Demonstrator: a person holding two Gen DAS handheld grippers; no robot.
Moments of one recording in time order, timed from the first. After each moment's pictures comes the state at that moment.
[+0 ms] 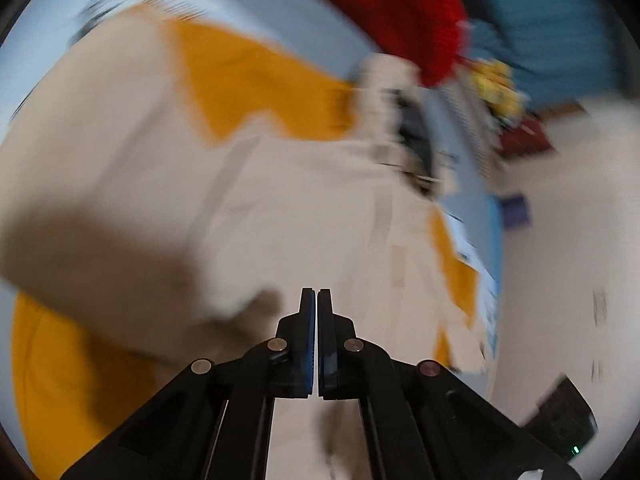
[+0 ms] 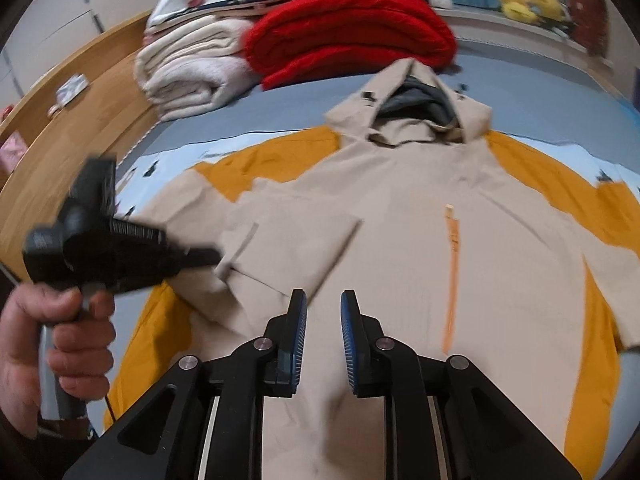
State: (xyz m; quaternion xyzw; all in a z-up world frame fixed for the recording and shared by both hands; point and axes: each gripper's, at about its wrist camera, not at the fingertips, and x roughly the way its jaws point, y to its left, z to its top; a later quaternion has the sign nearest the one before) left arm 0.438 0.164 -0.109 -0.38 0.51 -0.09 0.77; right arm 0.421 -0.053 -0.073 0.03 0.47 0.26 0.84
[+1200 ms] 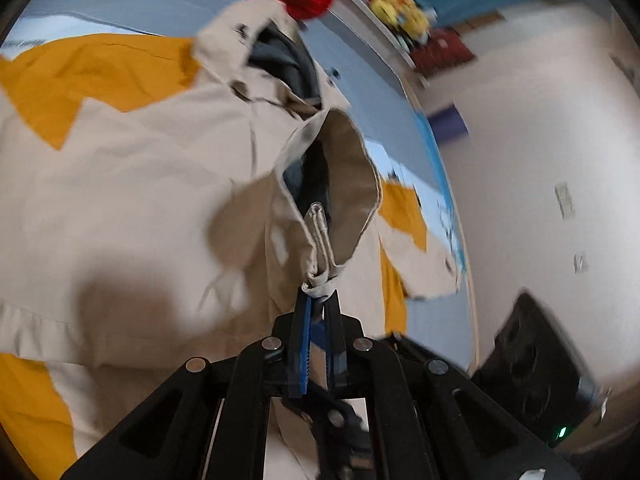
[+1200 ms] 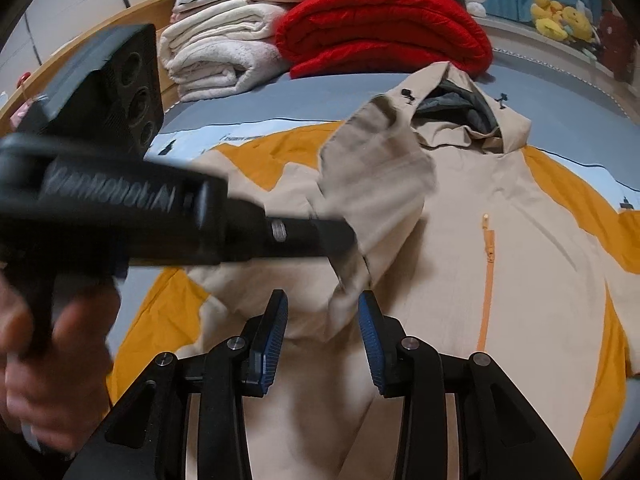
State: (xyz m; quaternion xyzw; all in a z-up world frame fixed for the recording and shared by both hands) left arm 0.467 0.078 -0.094 -0.30 0.53 -0.25 0.75; right arm 0.420 -0.025 -0.084 0.00 0.47 0.28 0.84
